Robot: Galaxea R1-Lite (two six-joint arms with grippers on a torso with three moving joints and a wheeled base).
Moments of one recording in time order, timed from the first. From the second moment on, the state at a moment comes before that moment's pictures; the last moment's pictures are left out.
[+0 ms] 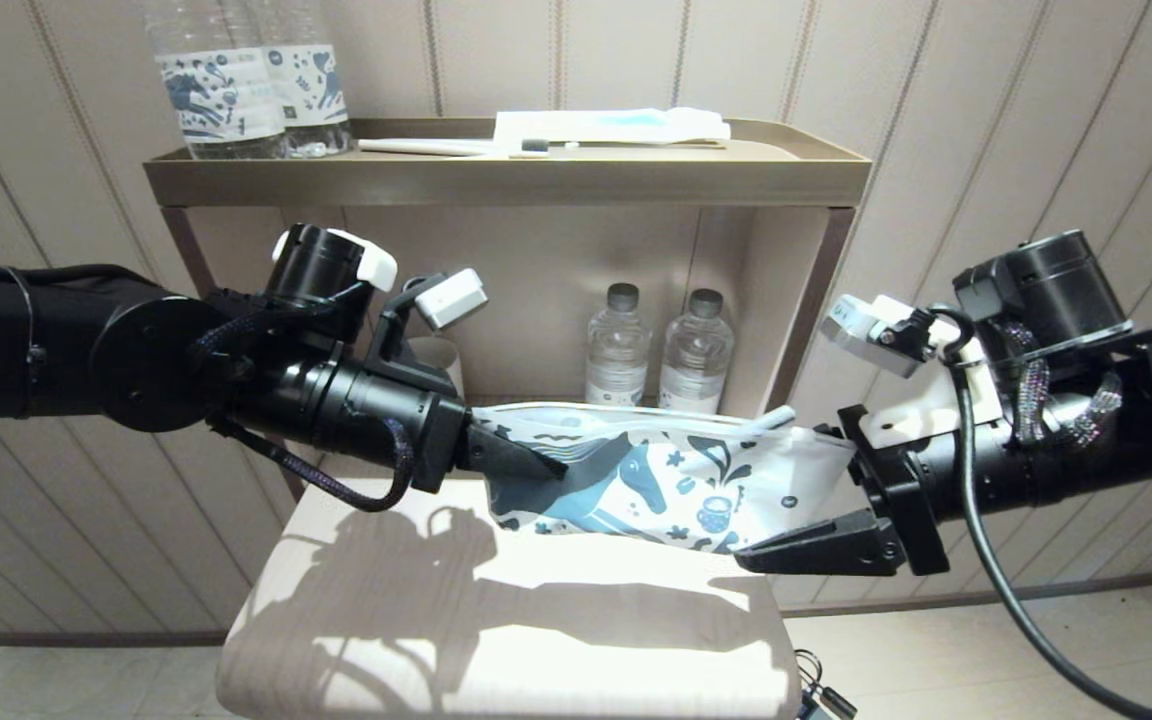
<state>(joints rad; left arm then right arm) -0.49 1.82 -1.29 0.18 -0.99 0.05 0.33 1.55 -1.11 0.25 0.84 -0.38</state>
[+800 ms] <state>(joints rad) -0.49 1.82 -1.29 0.18 -0.99 0.06 0.33 1.55 -1.11 0.25 0.84 -0.38</state>
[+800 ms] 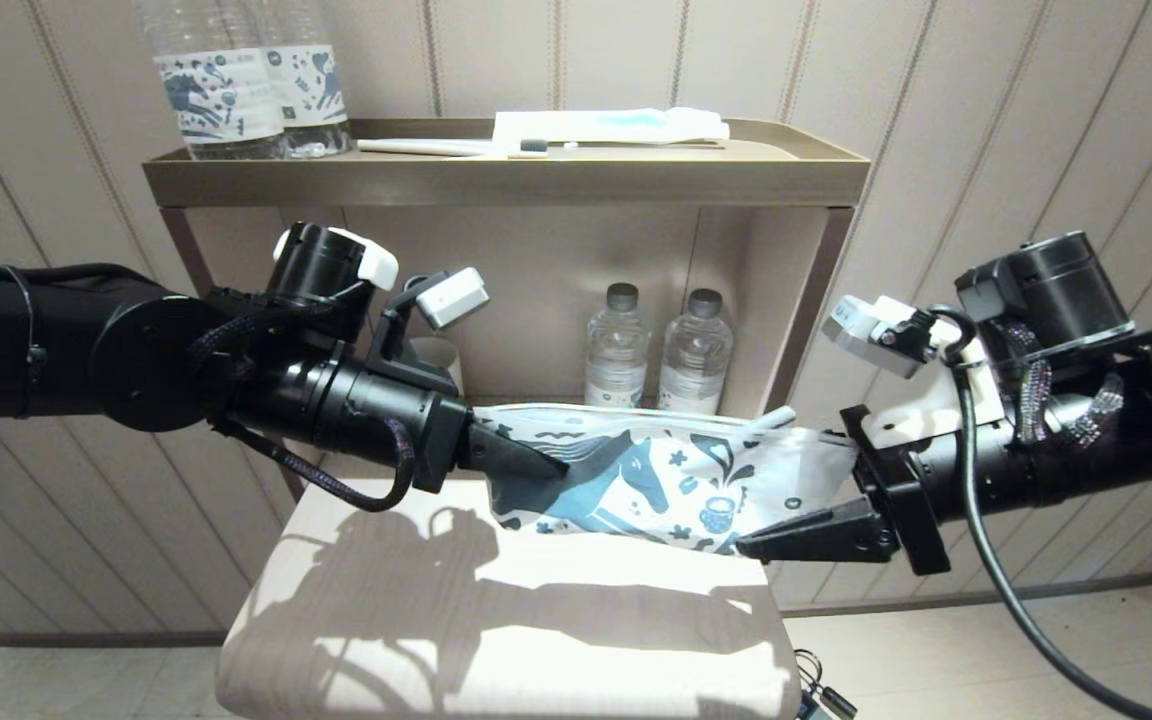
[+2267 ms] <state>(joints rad) -0.49 1.82 -1.29 0.18 -0.99 0.06 0.32 1.55 -1.11 0.25 0.83 -0.39</state>
